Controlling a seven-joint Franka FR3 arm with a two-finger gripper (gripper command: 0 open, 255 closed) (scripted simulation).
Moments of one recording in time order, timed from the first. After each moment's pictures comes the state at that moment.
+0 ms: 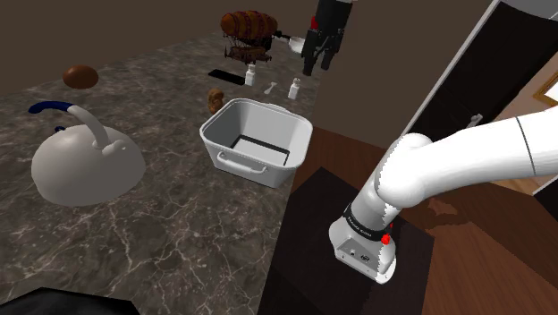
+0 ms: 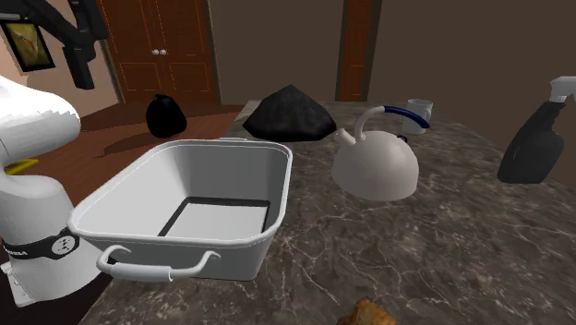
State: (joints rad) arm 0.01 -0.74 -0.04 -2.31 -0.06 1.56 -0.01
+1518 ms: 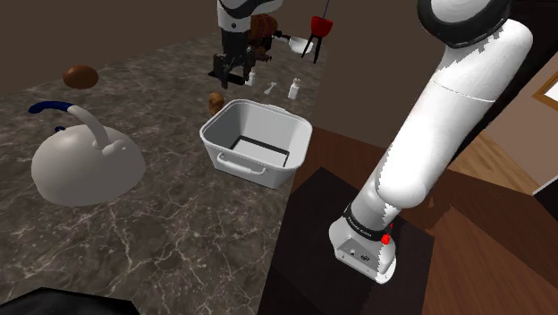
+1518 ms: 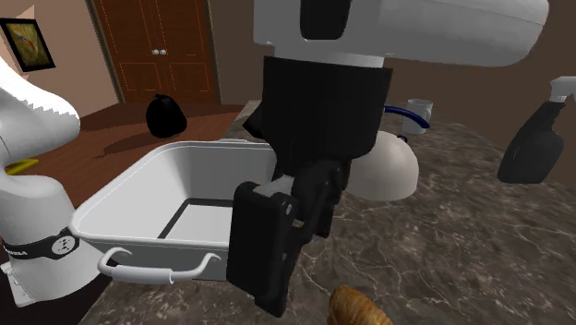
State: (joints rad) arm 0.04 0.05 0.05 -1.90 -0.11 1.89 0.14
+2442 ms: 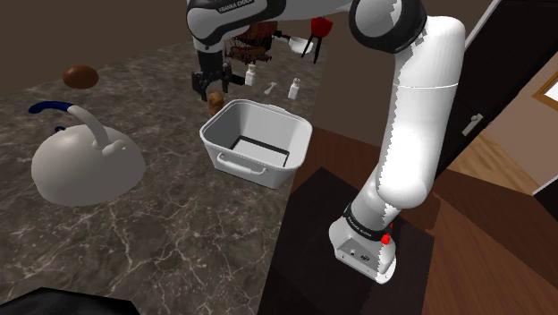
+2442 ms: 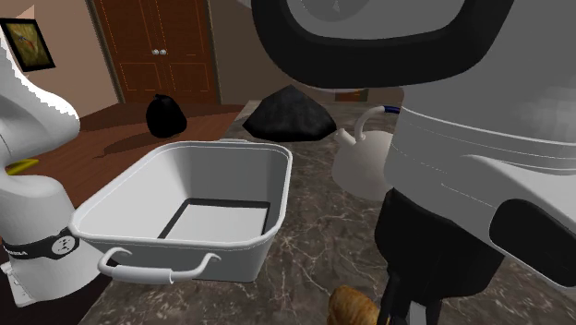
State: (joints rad) arm 0.06 0.37 0.05 -1.66 -0.16 1.96 0.19
